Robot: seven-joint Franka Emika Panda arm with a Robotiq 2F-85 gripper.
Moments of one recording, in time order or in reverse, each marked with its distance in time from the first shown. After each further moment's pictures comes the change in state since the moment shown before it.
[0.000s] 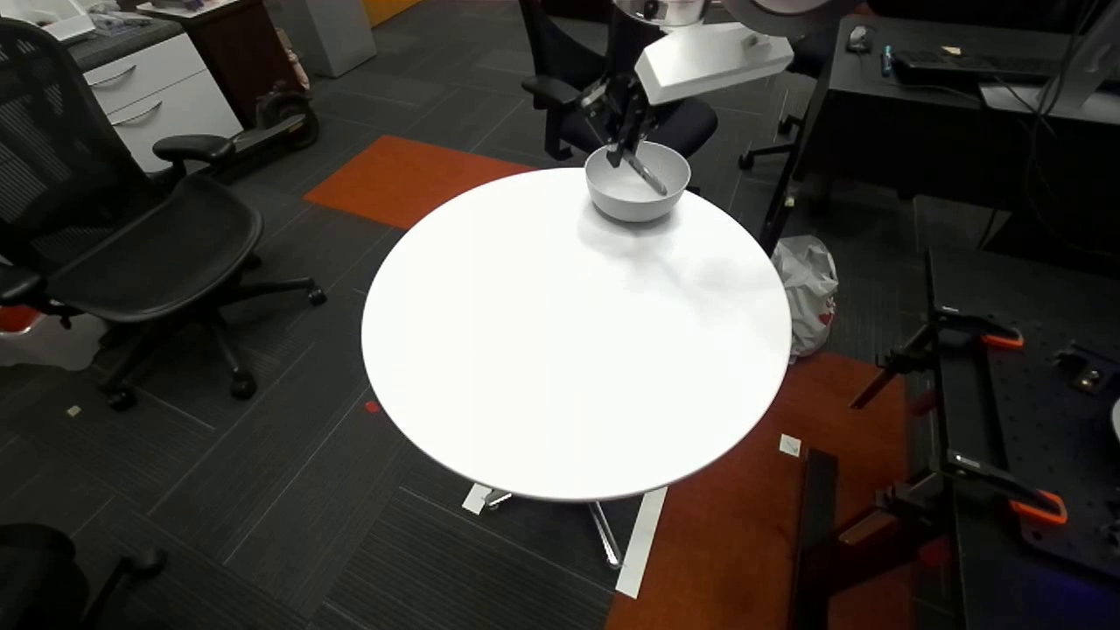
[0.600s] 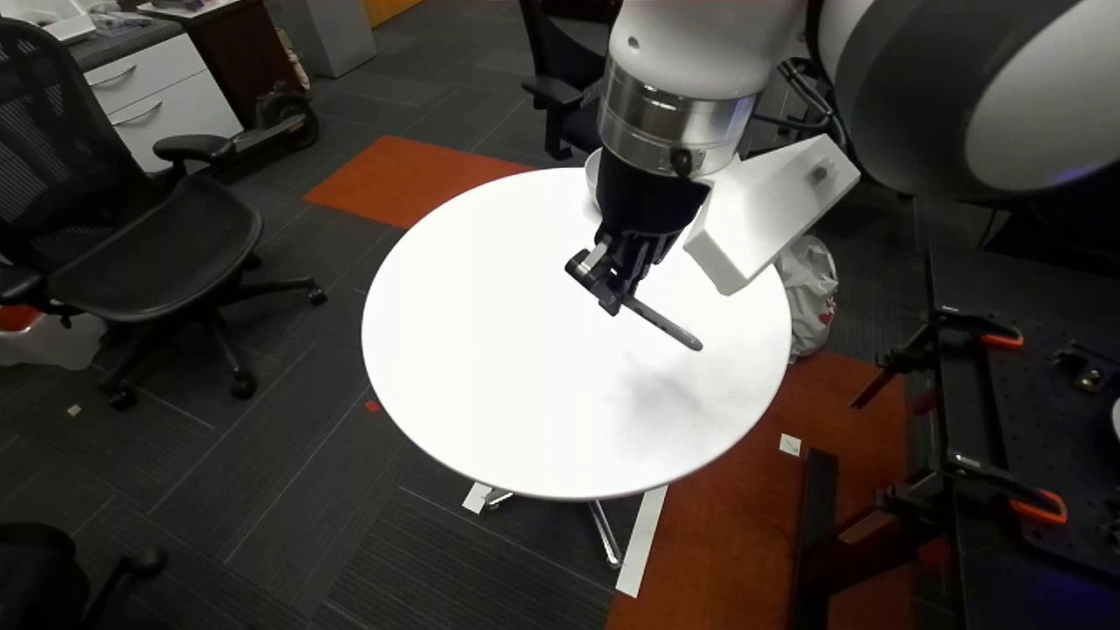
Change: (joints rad) arm 0.083 -0.081 0.252 -0.145 -0.037 0.005 0.039
